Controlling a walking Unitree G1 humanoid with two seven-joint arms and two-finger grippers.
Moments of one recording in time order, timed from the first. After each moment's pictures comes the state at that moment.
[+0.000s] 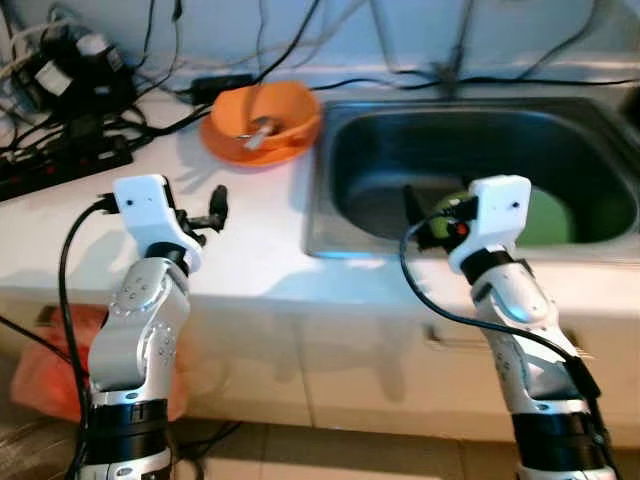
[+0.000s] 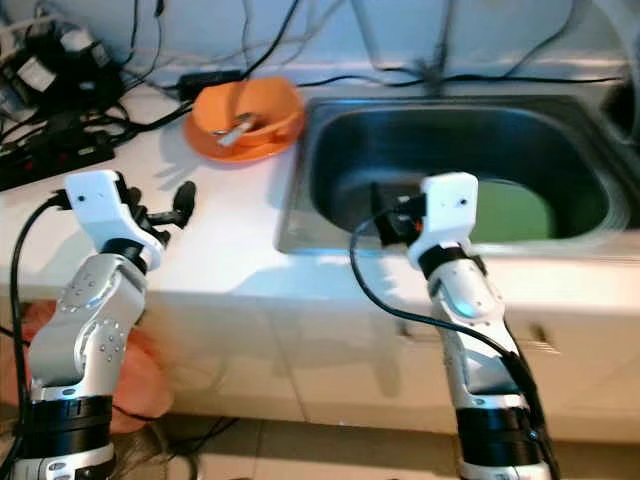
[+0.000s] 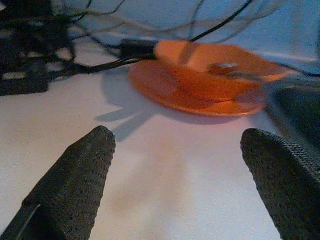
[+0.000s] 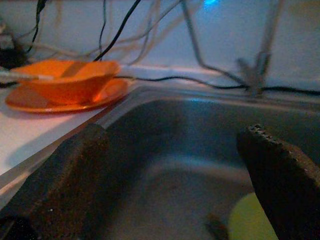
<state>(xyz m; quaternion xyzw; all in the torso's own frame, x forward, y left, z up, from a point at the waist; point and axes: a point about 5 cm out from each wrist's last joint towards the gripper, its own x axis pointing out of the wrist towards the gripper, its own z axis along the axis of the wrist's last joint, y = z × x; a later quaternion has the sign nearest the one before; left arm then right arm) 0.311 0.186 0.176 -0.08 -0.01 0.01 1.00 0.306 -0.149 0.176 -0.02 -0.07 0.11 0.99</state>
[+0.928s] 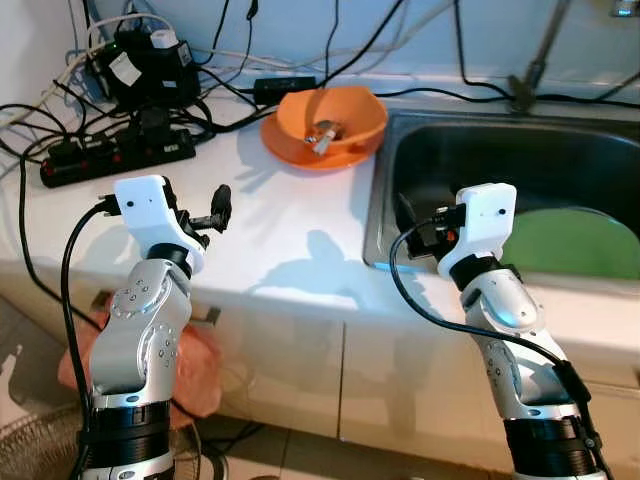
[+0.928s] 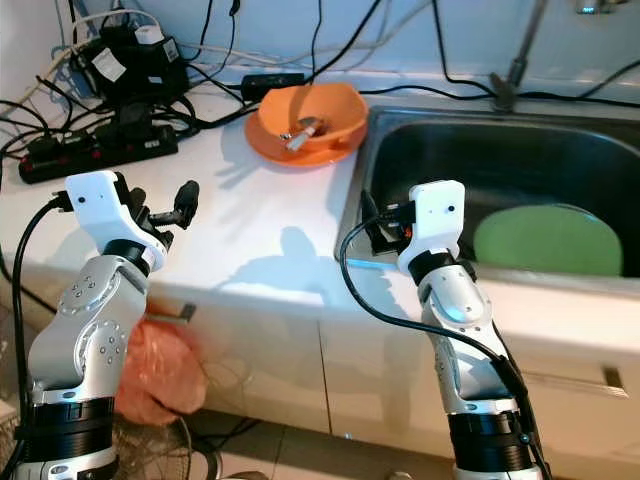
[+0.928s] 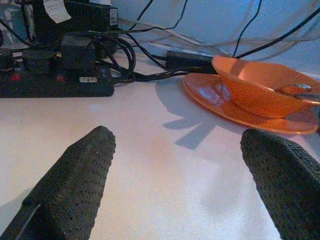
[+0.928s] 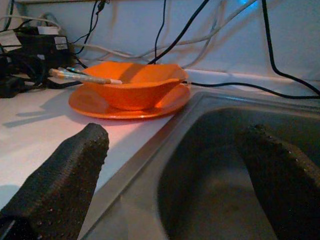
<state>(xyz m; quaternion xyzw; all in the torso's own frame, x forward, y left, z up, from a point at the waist) 0.308 0.184 0.177 -0.10 -0.01 0.00 1.00 0.304 -0.142 0.170 -0.02 -0.06 0.11 0.99</state>
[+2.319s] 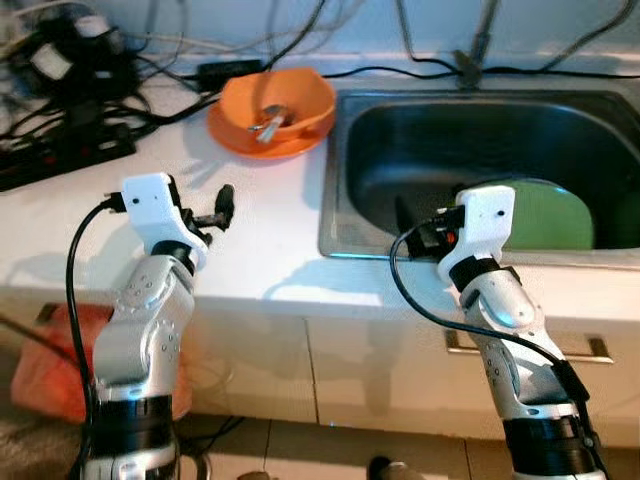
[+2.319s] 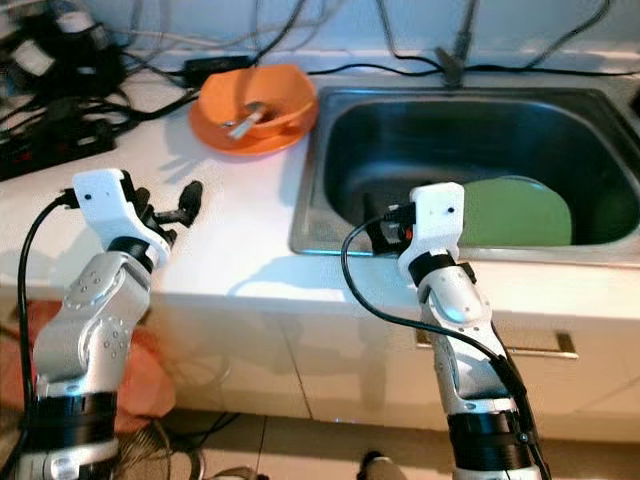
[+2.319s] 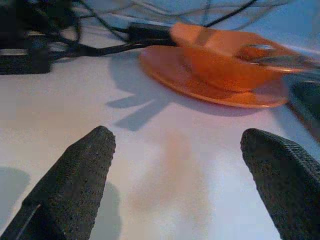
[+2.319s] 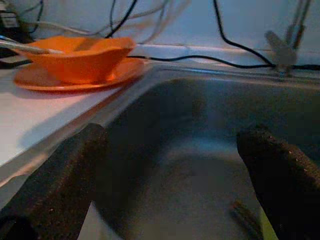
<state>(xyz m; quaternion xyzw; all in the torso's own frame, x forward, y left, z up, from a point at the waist) 0.317 0.188 0.176 -0.10 0.00 0.01 1.00 0.305 -0.143 0.167 -0.02 -0.05 0.10 0.99</state>
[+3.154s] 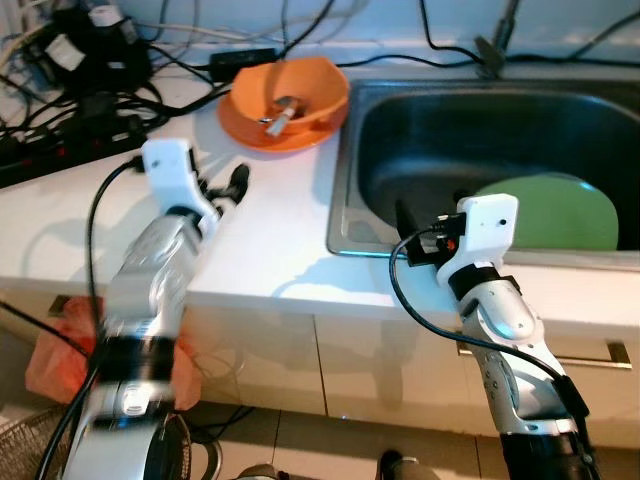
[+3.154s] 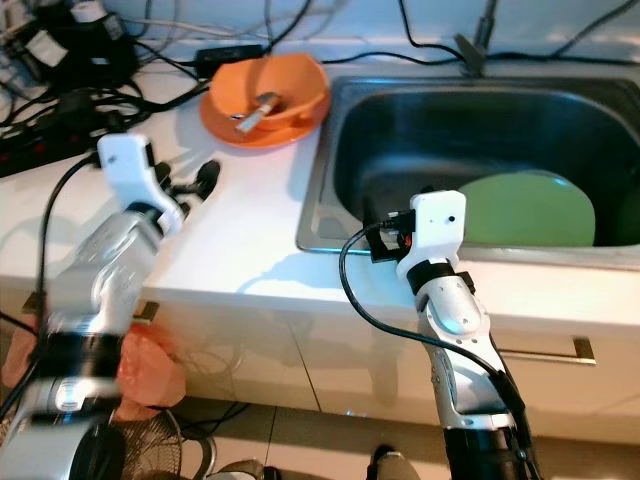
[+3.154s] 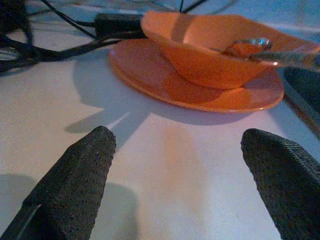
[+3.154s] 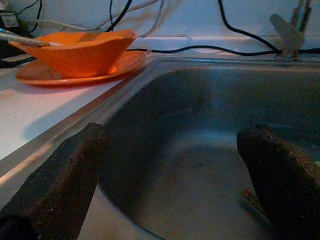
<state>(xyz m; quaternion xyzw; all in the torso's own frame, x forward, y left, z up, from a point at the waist) 0.366 0.177 0.189 -0.07 0.01 -0.06 1.00 0.293 -0.139 0.169 -0.01 -0.06 0.09 0.99</state>
